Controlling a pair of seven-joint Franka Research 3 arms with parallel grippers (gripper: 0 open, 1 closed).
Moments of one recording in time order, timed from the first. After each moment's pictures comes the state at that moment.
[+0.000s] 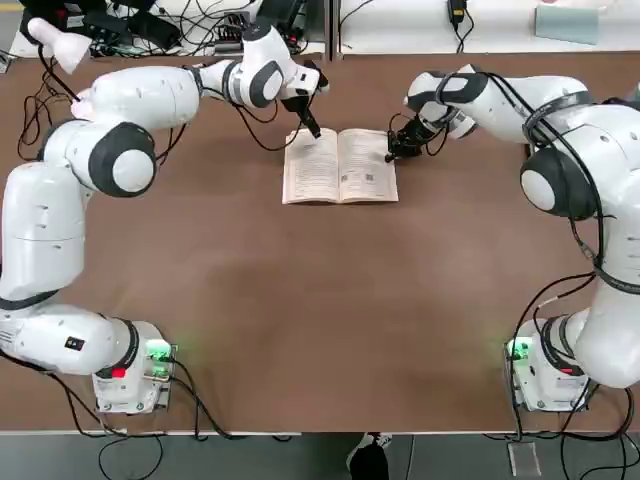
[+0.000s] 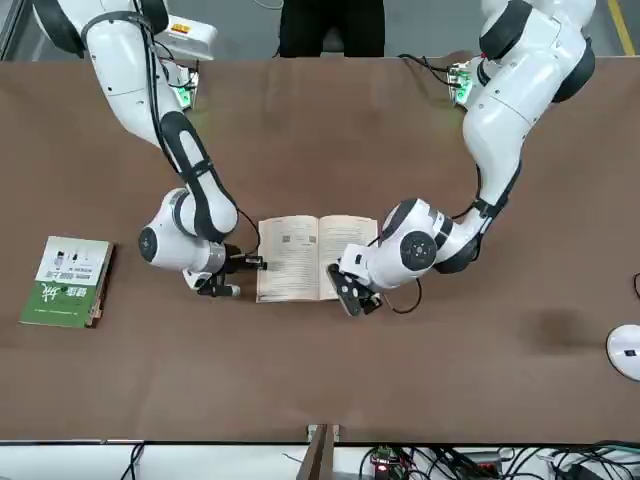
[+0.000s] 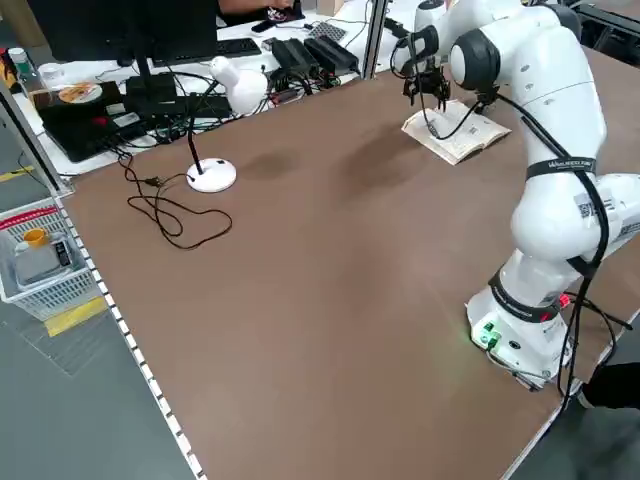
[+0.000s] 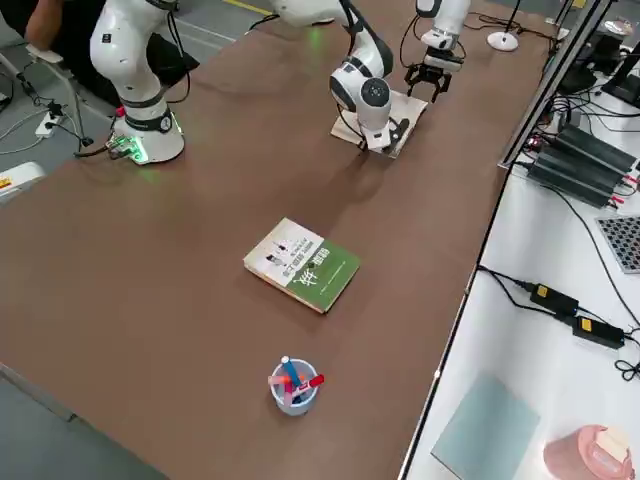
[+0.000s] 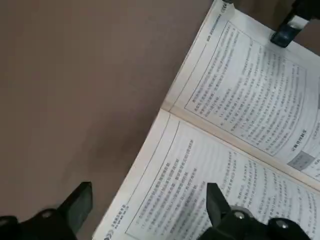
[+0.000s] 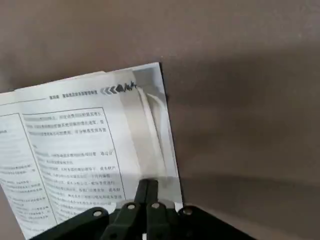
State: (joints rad) left arm -0.30 0.92 -0.37 -1.30 0.00 2.33 0.57; right arm 0.62 0.69 -0.23 -1.79 1.04 2.32 -0.24
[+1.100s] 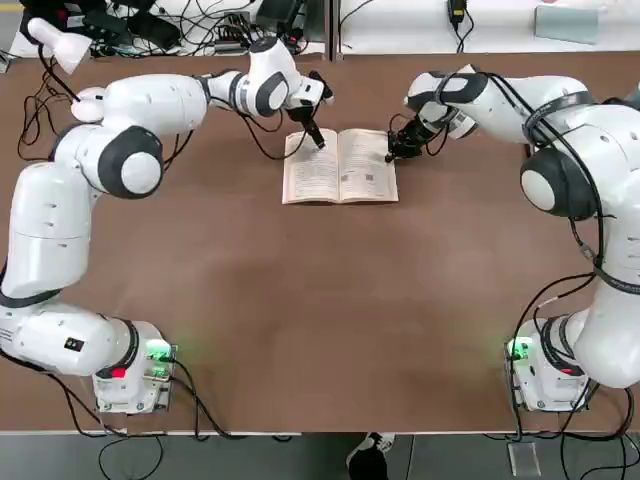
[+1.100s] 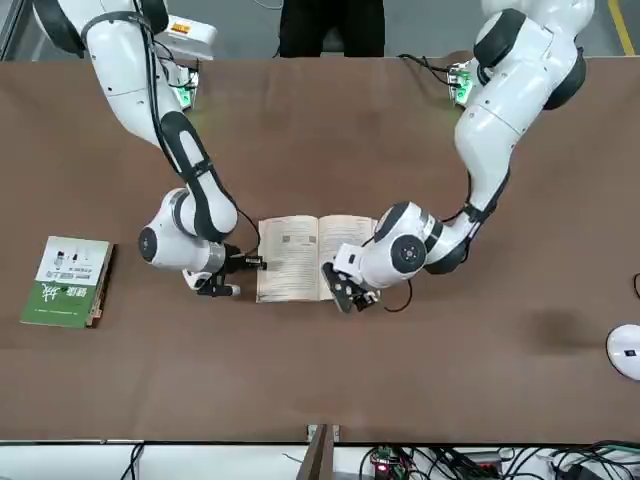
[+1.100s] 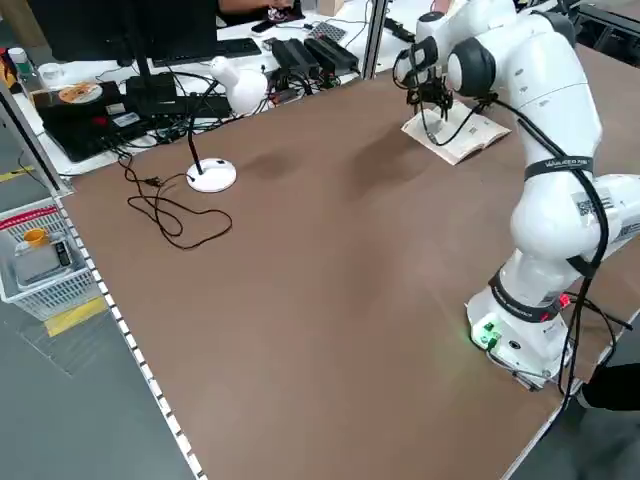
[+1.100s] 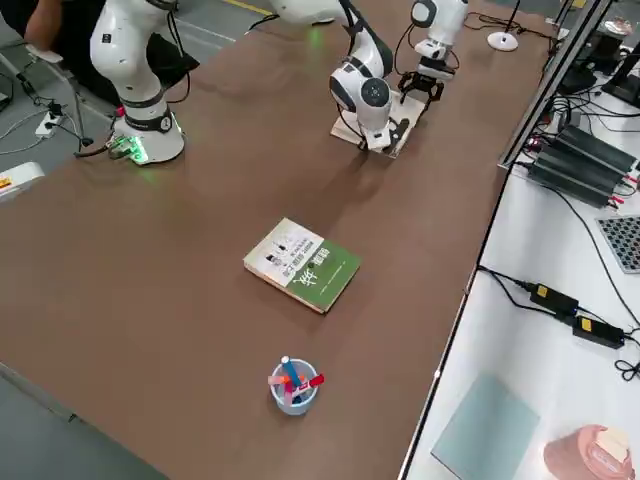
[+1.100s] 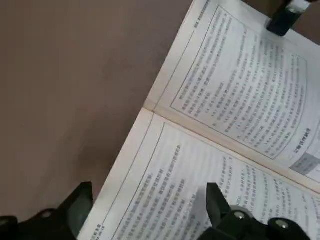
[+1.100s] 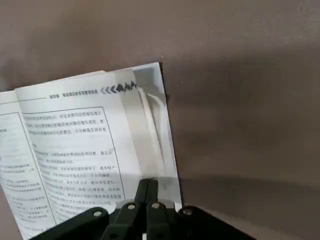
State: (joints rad) left arm -0.31 0.97 -0.39 -1.29 -0.02 2.35 0.60; right arm 0.62 0.69 -0.23 -1.80 1.04 2.32 -0.24
